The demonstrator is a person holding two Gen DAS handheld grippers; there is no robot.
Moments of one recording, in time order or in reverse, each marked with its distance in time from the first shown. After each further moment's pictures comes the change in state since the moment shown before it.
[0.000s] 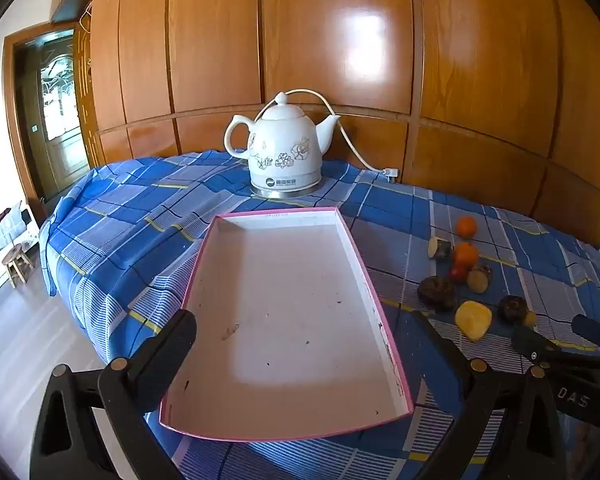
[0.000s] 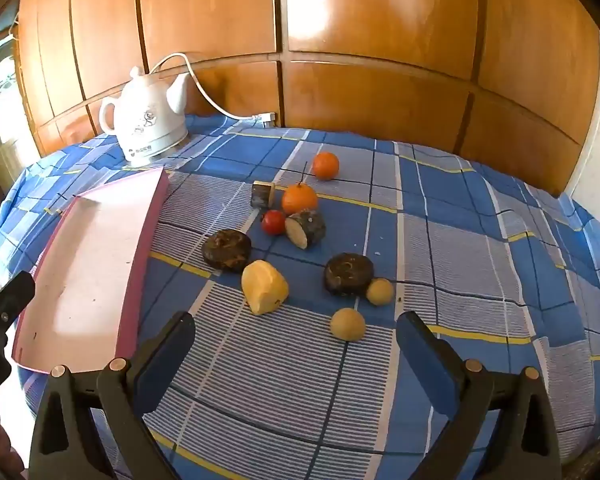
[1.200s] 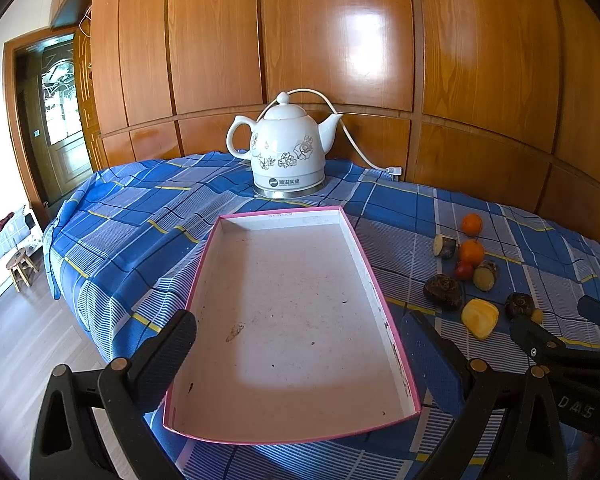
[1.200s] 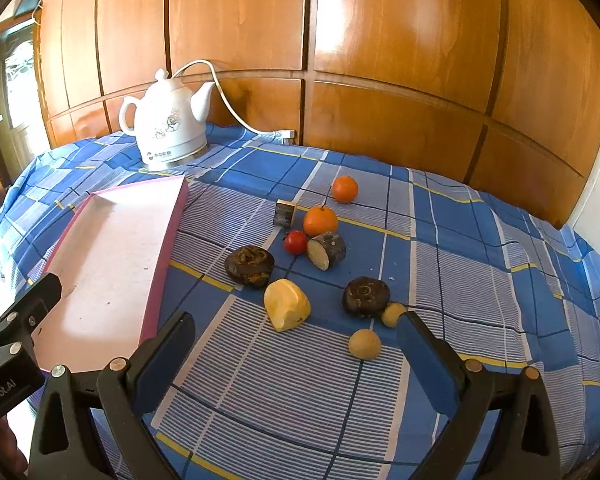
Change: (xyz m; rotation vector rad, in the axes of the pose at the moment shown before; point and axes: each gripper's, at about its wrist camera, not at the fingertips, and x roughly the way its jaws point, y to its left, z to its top) left arm 0.005 0.002 -0.001 0.015 -0.001 0.025; right arm -0.008 0.024 0.004 -0.066 -0.055 0.005
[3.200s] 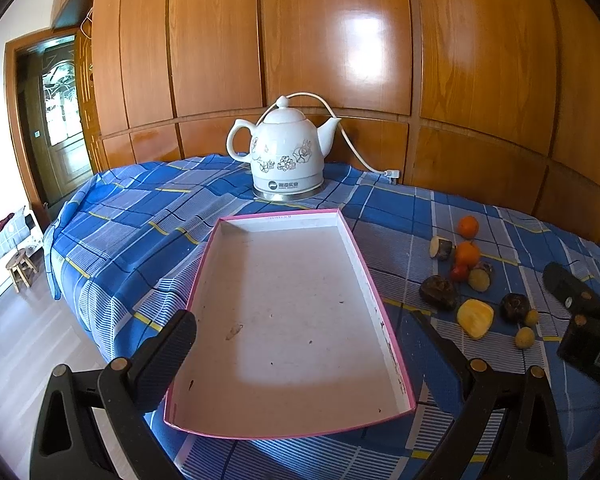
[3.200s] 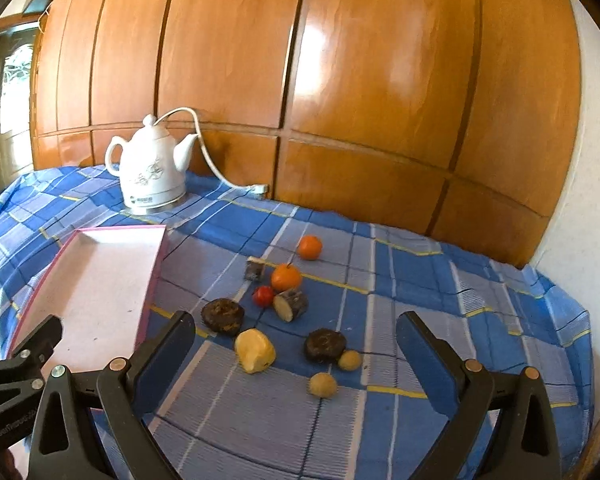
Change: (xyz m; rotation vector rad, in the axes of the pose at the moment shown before) left arm -0.008 -0.003 -0.001 -0.001 -0.011 0.000; right arm -0.039 -0.001 0.014 -0.034 -0.196 -0.146
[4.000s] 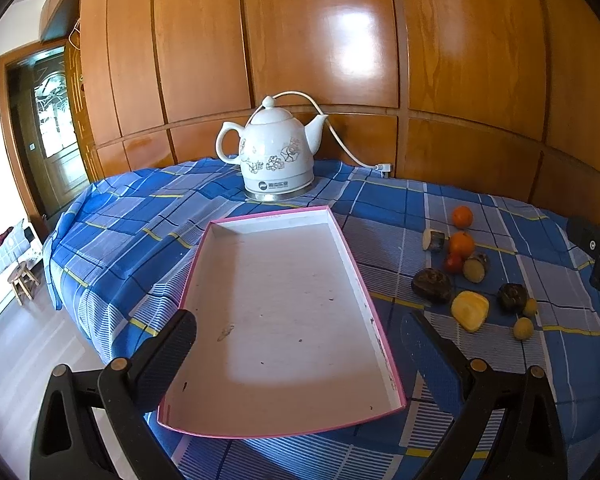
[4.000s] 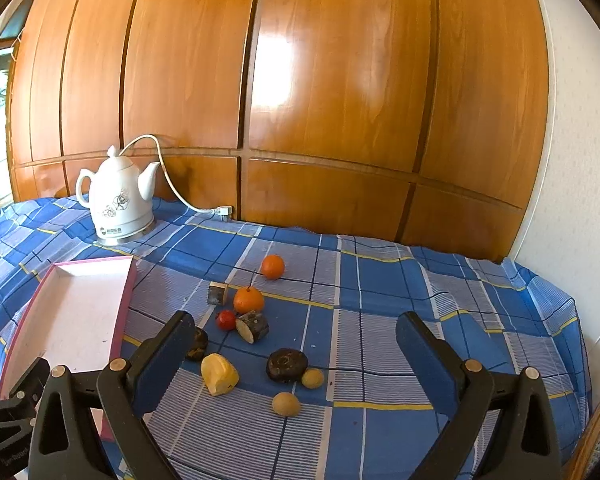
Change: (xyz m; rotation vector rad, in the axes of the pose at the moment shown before) left arm 0.001 -0.015 -0.001 0.051 0.005 0.001; right arm -0.001 -0.033 0.009 0.090 -0.031 -0.052
